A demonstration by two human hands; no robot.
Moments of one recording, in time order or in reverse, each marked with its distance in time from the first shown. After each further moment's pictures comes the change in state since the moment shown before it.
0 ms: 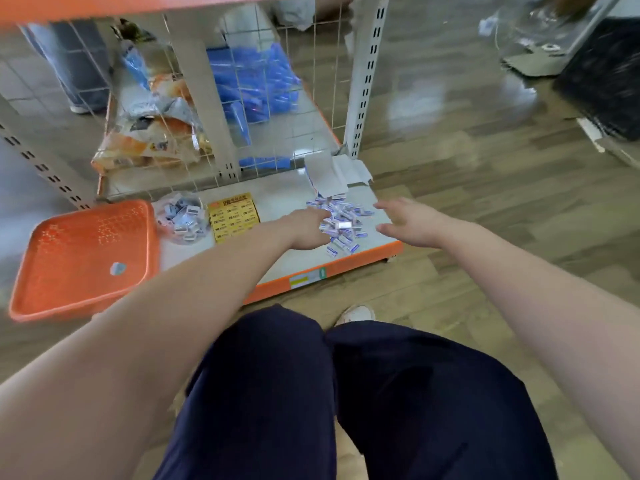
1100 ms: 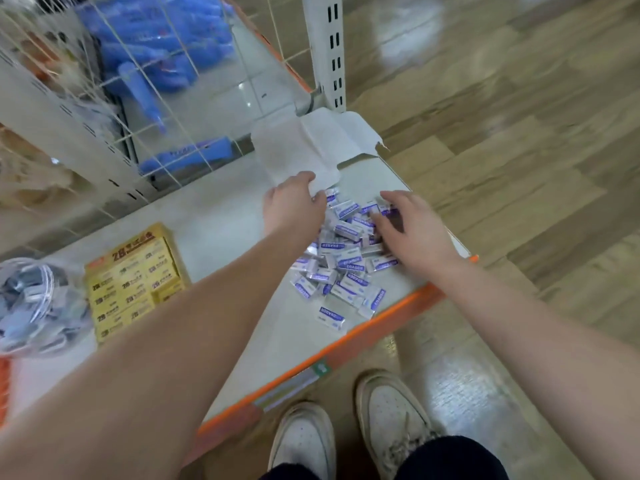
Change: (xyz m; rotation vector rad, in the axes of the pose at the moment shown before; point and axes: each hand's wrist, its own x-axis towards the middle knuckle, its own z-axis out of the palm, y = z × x) left_hand 0.303 -0.071 0.083 -0.178 0.510 -0.174; right_hand 0.250 0.123 0.171 0.363 0.523 0.119
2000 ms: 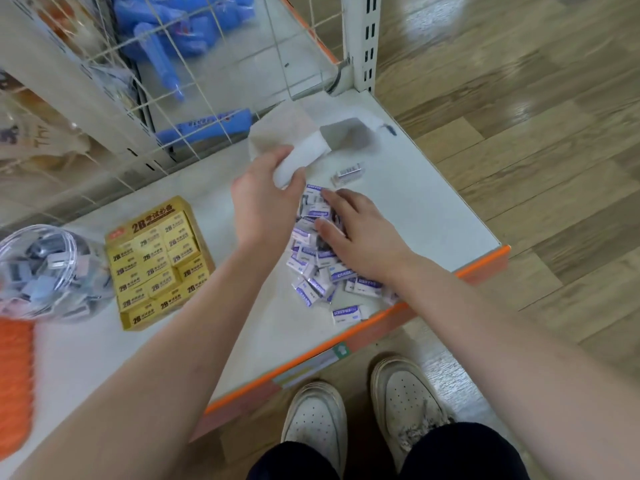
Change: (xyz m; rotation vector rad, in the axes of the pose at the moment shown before) left_hand -0.040 -0.034 -0.048 -0.281 0.314 -0.044; right_hand -0.011 -0.070 0.047 0.042 -0.248 -0.202
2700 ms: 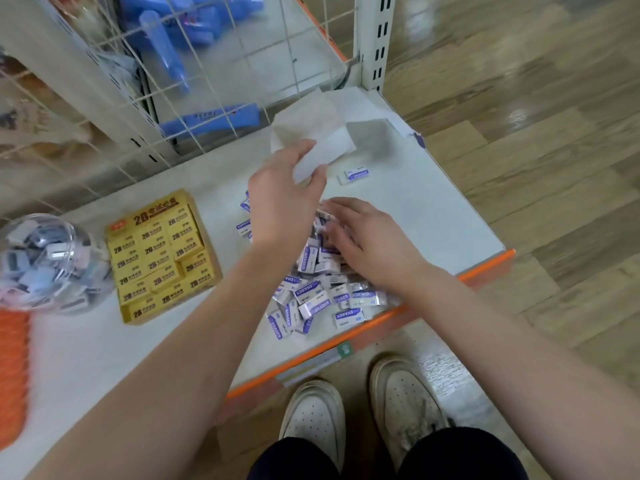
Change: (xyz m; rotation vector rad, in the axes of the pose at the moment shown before) left_hand -0.007 0.012 0.002 -0.123 0.000 0.055; right_hand -0.008 -0.006 -0.004 0.004 0.042 -0.133
